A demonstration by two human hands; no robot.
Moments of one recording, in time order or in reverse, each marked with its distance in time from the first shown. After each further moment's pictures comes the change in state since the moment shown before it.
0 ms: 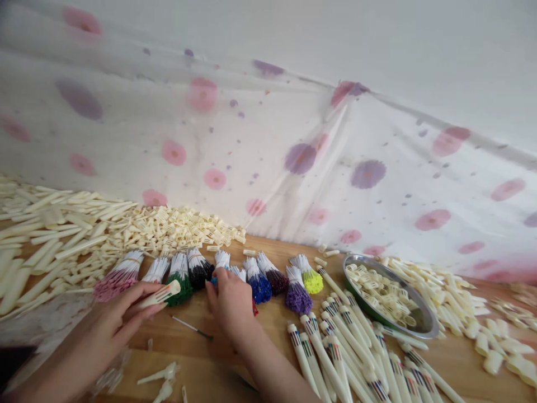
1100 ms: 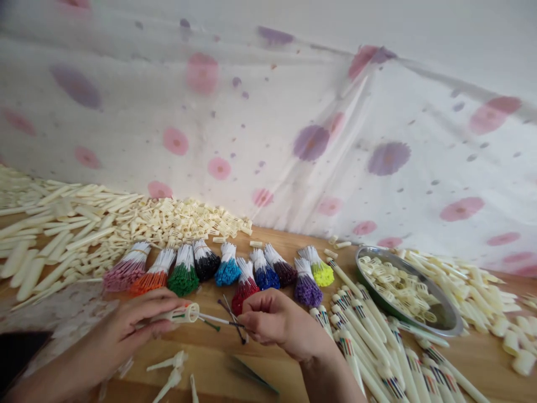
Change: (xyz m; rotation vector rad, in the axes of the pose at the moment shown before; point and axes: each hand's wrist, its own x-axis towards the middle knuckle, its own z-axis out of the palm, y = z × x) left_hand -0.002 0.004 0.003 -0.394 -0.379 0.040; right_hand -0.043 0.046 -0.066 1.193 -0.662 0.093
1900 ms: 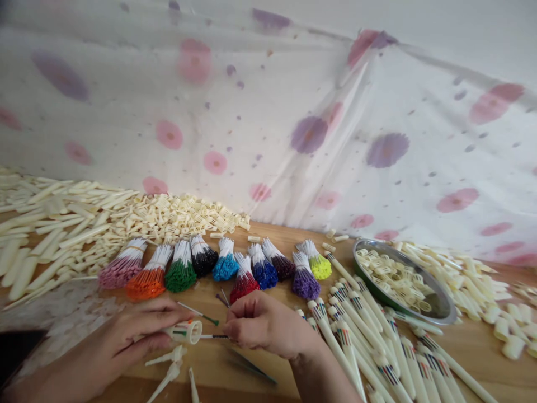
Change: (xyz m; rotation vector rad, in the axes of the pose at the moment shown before) left_hand 0.000 0.021 0.002 0.102 -0.146 0.026; right_hand 0.007 -0.004 0.016 -0.064 -0.083 0.105
